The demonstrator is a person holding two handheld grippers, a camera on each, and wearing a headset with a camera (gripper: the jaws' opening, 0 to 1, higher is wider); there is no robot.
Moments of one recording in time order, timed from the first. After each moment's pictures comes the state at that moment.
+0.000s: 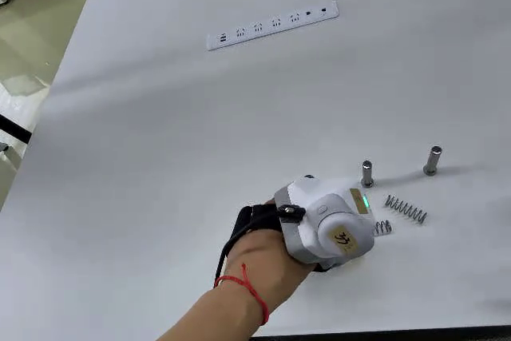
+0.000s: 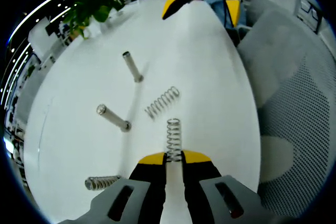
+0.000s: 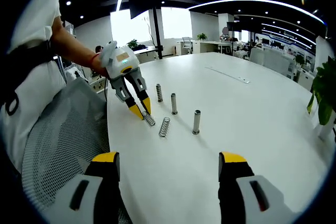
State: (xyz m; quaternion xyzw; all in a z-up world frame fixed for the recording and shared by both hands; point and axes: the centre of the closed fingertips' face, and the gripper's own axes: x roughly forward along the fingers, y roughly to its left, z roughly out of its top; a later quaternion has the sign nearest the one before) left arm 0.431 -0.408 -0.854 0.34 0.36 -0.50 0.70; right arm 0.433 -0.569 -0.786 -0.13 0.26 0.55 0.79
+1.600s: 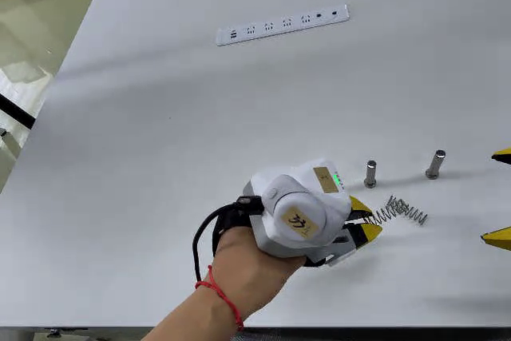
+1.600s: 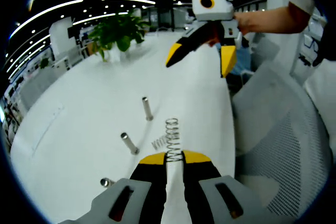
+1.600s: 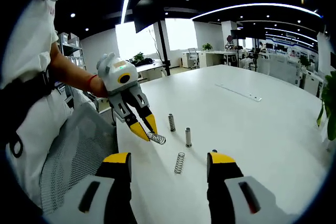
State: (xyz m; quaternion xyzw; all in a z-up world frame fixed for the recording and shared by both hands) left arm 0.424 -0.422 -0.776 0.19 0.28 -0.52 0.78; right arm 0.433 -0.496 -0.715 -0.07 0.23 0.58 0.78
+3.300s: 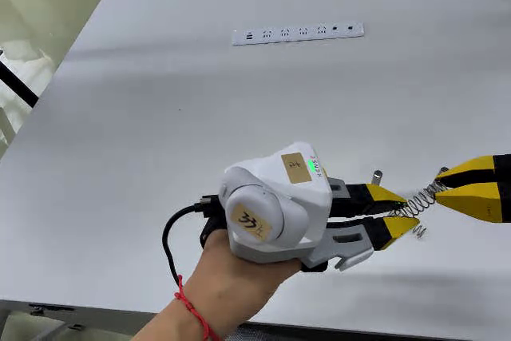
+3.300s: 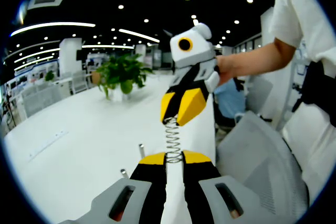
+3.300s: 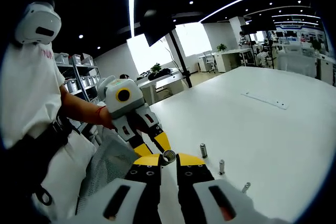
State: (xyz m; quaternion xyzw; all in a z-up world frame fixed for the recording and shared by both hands) left arm 0.407 -0.437 -0.700 0.08 0.16 -0.55 0.82; right arm 0.415 -0.438 -0.670 0.00 0.24 0.64 0.73
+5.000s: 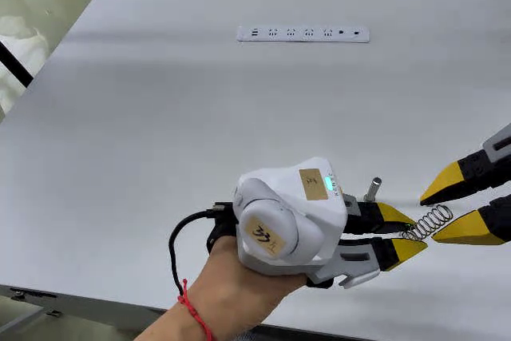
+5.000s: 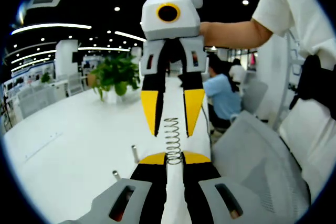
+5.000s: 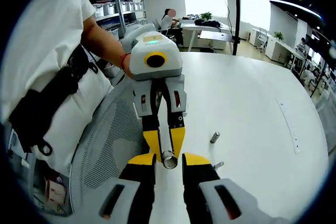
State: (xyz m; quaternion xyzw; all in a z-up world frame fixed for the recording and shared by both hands) left arm 0.397 -0.445 -0.704 0.07 0.15 -0.56 0.81; right arm 0.390 -0.427 -0.681 -0.30 0.28 0.74 0.53
